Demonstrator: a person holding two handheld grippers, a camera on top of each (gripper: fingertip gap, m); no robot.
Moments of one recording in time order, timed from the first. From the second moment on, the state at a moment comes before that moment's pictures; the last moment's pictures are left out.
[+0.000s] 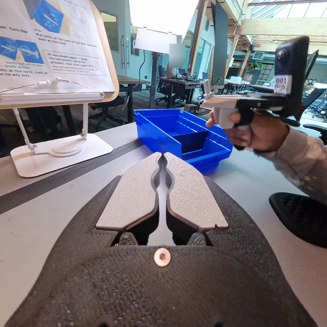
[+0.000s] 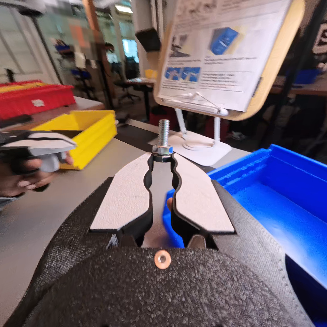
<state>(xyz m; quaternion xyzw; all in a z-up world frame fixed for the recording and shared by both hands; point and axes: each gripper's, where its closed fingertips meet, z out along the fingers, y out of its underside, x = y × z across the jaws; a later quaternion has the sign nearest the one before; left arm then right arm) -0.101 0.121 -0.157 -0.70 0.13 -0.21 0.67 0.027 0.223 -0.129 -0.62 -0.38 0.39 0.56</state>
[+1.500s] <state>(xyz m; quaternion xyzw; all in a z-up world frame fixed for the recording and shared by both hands) -0.275 0.115 -0.122 -0.74 0.01 -0.04 0.67 0.062 0.169 -0.155 -0.64 -0.43 0.39 0.51</state>
